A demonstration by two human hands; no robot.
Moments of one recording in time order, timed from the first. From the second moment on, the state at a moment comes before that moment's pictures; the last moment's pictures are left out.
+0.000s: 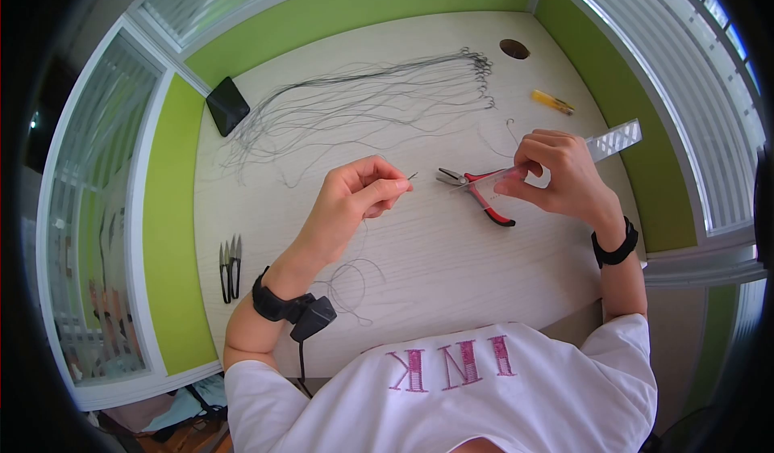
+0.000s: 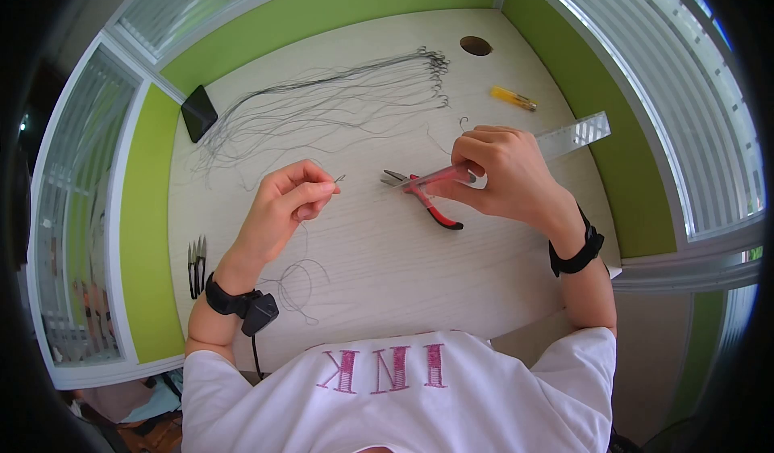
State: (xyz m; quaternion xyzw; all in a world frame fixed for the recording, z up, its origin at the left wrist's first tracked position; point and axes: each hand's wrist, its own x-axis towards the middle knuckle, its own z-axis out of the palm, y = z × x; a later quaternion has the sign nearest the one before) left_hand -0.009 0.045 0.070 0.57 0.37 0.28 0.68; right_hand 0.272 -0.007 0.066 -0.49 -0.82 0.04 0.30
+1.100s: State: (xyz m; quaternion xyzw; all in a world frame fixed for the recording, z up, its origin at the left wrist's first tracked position) left_hand 0.004 0.048 0.030 0.54 0.34 0.31 0.70; right_hand 0.215 0.008 0.056 -0.52 -0.73 0.29 0.35
